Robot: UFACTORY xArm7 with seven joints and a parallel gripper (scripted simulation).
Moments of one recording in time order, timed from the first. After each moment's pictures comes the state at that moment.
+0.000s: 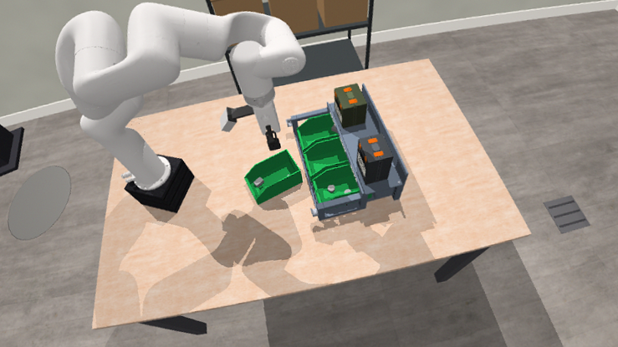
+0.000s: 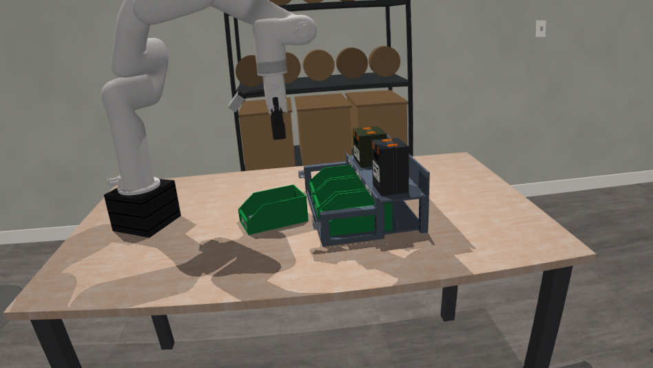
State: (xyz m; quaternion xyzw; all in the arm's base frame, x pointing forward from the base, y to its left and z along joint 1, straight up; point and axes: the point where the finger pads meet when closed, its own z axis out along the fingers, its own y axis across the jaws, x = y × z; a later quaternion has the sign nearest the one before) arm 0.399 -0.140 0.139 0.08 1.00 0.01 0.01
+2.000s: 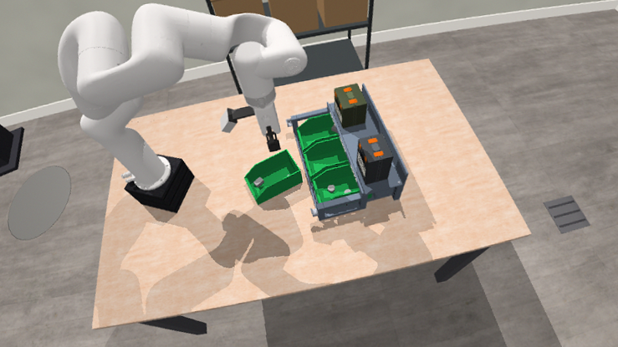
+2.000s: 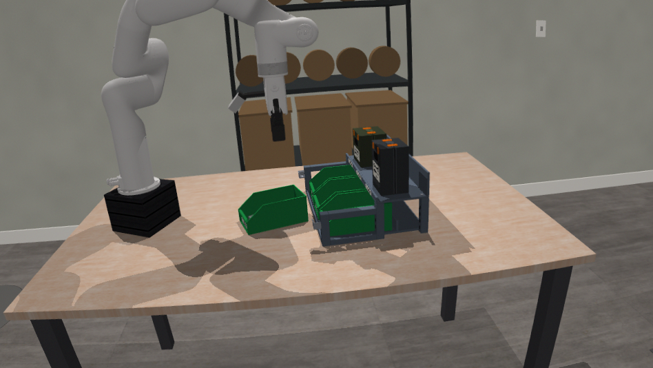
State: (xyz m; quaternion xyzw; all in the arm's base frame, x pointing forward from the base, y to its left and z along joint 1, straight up) arm 0.397 -0.141 0.134 0.07 1.00 0.00 0.00
